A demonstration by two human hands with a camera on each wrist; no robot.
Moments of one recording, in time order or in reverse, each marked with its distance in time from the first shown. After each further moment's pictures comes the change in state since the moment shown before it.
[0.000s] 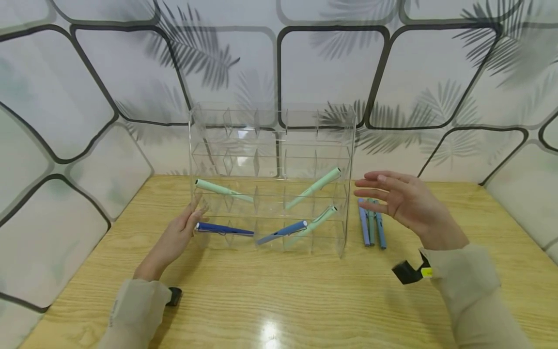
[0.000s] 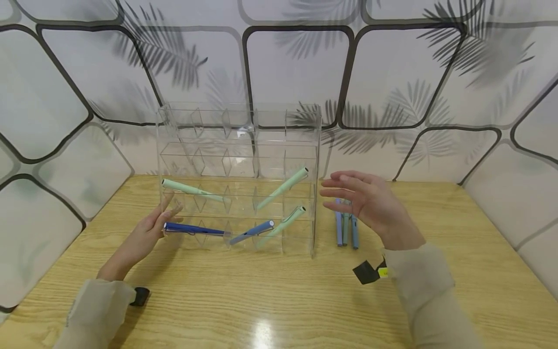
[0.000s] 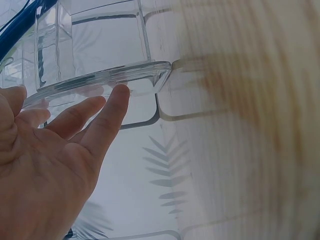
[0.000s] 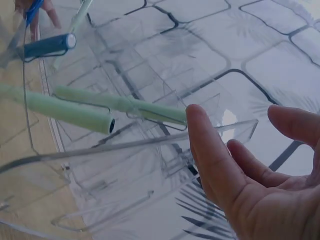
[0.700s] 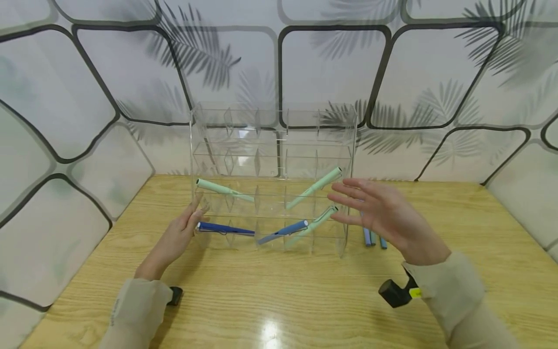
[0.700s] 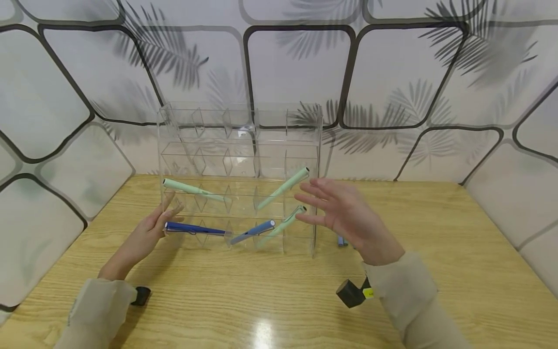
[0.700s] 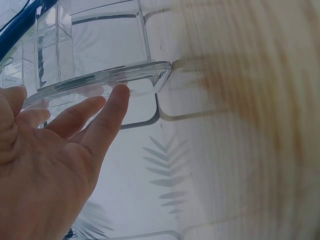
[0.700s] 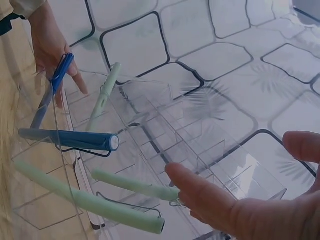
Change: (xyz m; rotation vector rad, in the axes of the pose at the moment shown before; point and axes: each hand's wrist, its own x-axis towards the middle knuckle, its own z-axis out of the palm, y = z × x) left_hand 0.001 0.002 0.000 0.020 0.009 0.006; right_hand 0.004 0.015 0.053 -0.089 0.037 0.099
